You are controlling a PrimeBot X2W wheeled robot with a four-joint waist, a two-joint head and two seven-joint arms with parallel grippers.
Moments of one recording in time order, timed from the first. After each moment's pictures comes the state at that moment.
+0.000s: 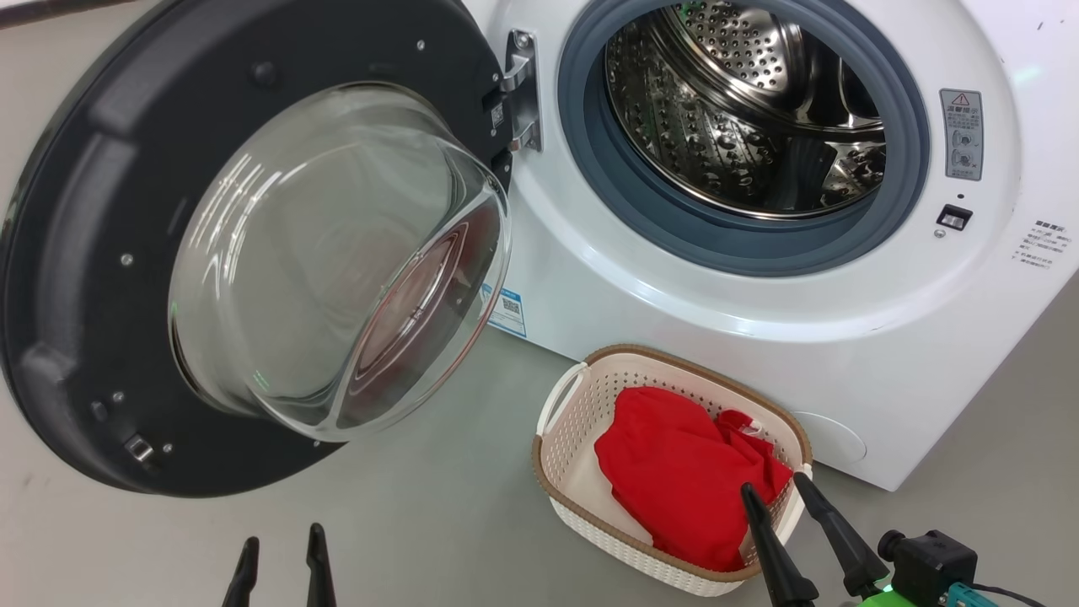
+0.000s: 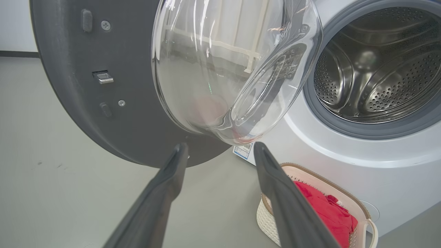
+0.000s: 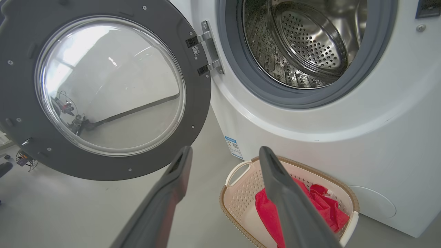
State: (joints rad) left arm 0.10 0.04 -0.07 0.17 -0.33 0.11 -0.26; right arm 0.08 -0.07 0.18 0.23 0.46 0.13 -0.26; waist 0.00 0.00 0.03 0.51
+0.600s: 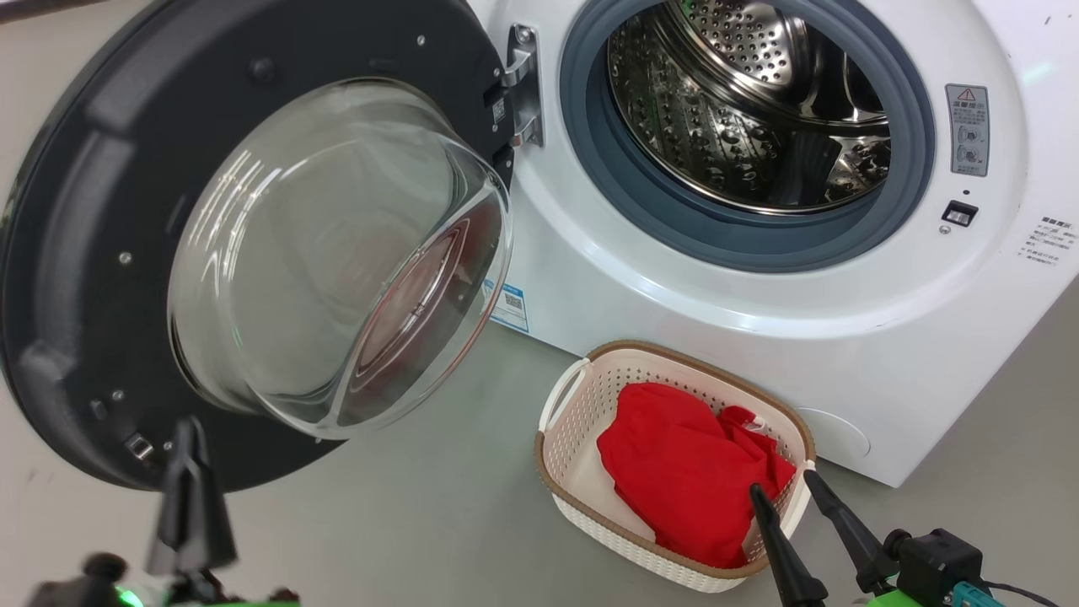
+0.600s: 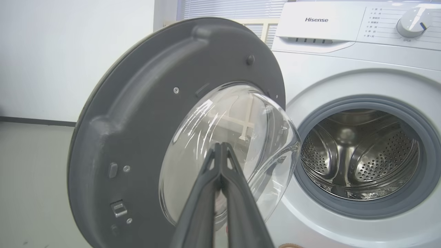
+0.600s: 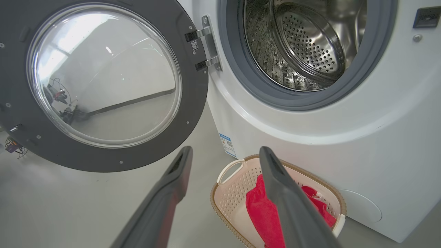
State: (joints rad) left arm 0.05 0.04 0.02 -0.06 -0.32 0.09 -0.26; right arm 0.08 -0.09 0.17 0.23 0.42 0.13 -0.26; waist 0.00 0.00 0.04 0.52
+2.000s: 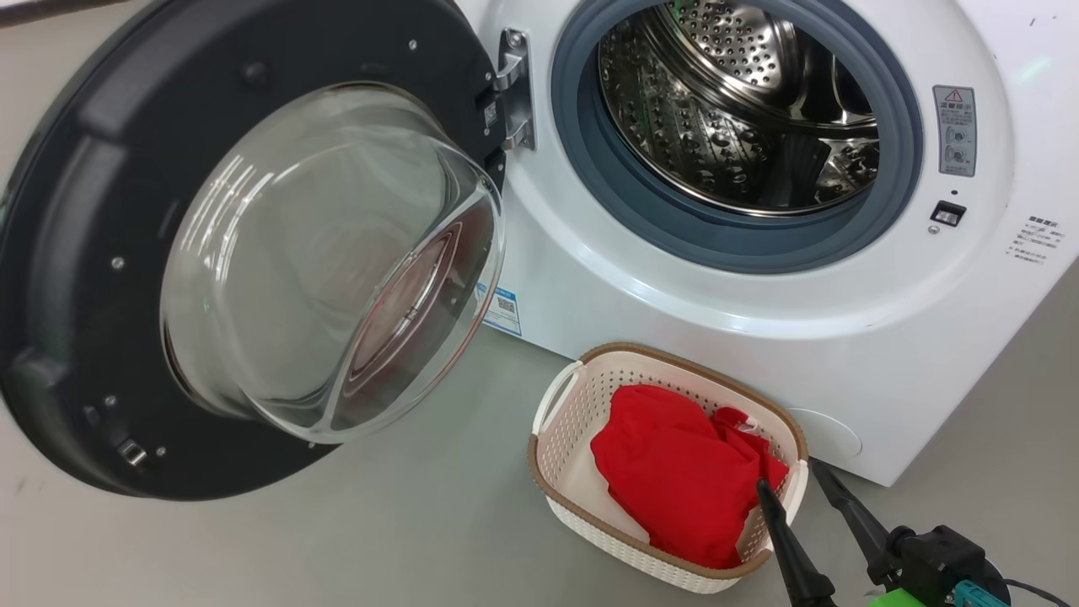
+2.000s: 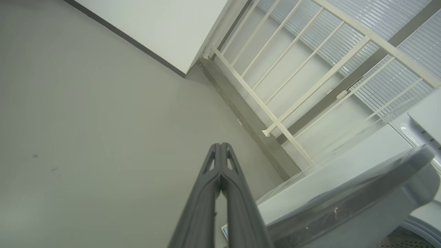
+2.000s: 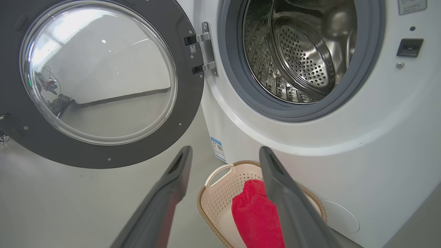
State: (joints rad) left arm -0.69 0.36 0.46 0.71 -0.77 -0.07 0.30; right arm 0.08 -0.10 0.15 0.21 0.33 0.13 -0.26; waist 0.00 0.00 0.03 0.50
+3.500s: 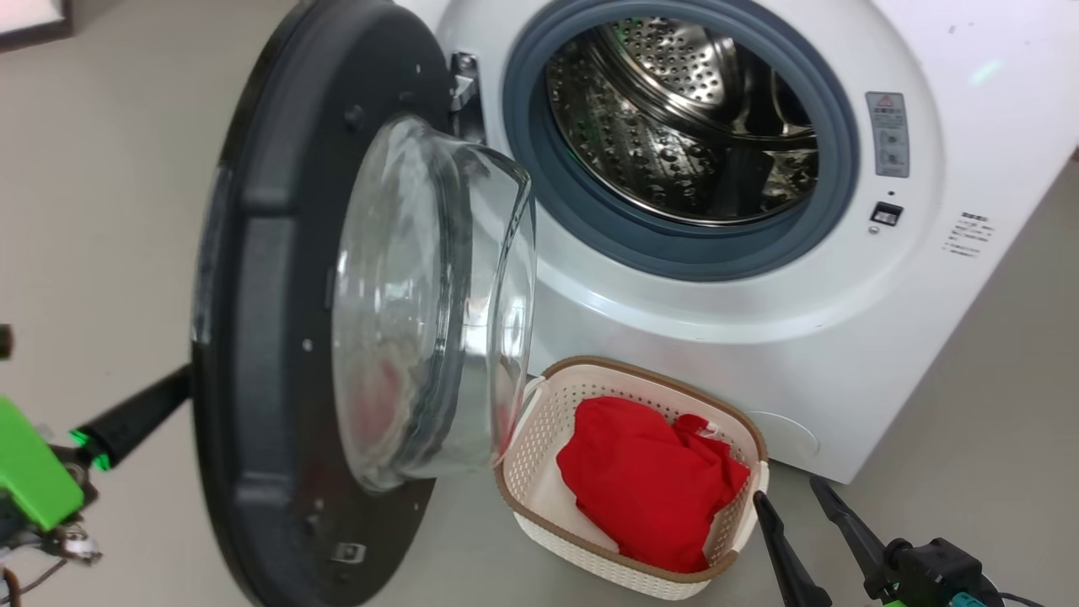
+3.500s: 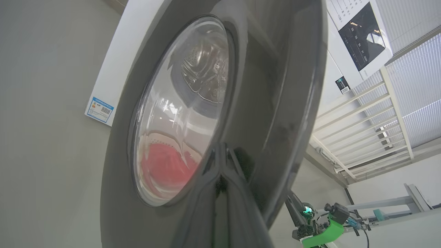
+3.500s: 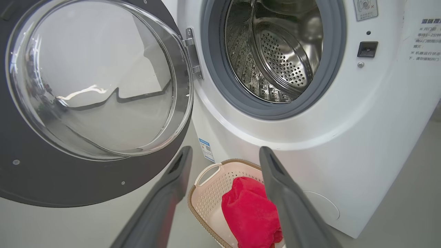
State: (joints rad) left arm -0.33 0.47 0.11 0.08 -1.40 -0.12 0.83; right arm 0.10 -0.08 0.14 0.21 0.33 0.13 -0.26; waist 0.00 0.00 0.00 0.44
